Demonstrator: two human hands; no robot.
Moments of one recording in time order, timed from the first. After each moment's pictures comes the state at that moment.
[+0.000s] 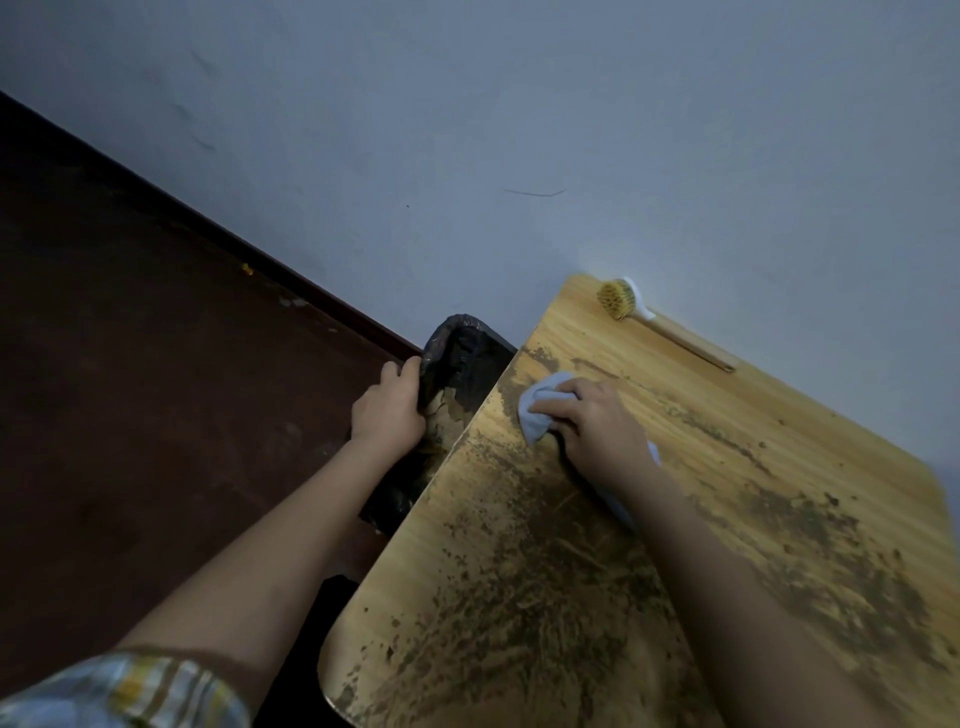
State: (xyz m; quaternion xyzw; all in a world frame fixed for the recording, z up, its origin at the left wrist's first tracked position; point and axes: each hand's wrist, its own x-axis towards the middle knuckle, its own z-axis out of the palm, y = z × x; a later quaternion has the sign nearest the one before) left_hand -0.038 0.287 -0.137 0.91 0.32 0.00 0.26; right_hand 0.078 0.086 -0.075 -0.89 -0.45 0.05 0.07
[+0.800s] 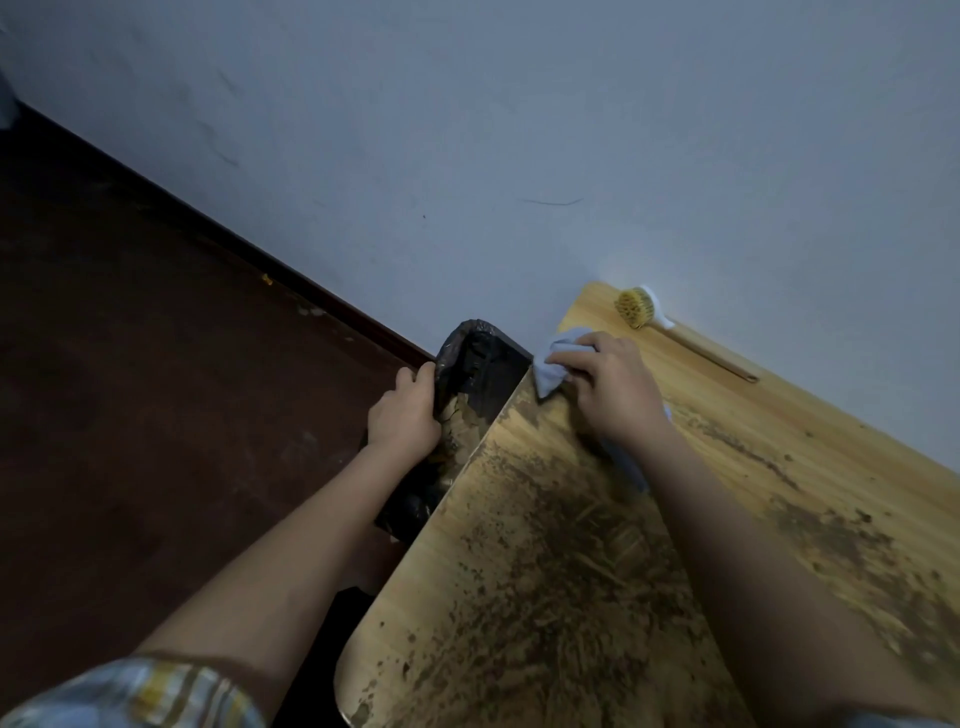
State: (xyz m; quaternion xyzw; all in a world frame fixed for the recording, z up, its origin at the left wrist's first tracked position) left_hand -0.038 0.290 -0.133 0.91 0.33 -0.01 0.26; right_hand 0.102 0.123 -0.054 -0.90 -0.42 0.00 0.12
